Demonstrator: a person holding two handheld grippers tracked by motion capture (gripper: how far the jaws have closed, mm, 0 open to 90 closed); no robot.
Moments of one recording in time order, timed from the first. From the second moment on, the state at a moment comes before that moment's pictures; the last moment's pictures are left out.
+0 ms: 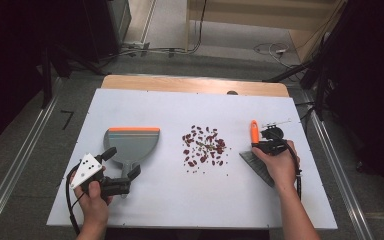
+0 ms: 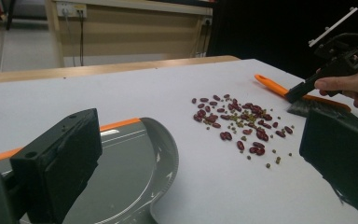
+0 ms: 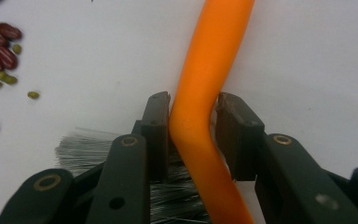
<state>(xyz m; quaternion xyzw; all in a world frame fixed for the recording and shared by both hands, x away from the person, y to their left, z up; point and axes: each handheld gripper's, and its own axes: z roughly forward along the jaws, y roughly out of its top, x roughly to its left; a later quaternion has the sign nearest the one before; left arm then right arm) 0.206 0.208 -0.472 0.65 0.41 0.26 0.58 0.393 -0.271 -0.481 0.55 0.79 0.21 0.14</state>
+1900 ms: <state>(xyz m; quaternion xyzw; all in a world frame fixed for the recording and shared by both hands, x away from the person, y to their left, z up) 0.201 0.197 -0.458 0.65 0.39 0.26 0.60 0.310 -0.288 -0.405 0.43 0.65 0.59 0.23</state>
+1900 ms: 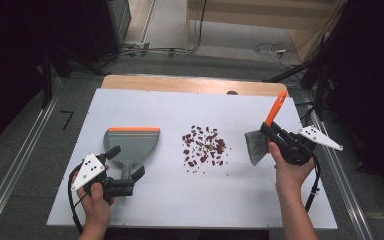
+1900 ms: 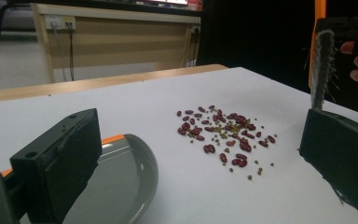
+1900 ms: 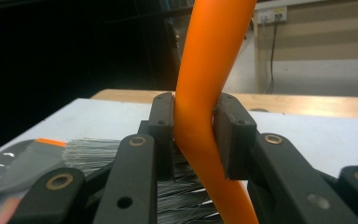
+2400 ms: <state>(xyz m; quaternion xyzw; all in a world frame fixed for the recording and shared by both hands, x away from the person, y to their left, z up) 0.211 0.158 -0.452 0.67 0.36 0.22 0.61 0.292 -0.241 -0.391 0.39 0.66 0.61 0.21</state>
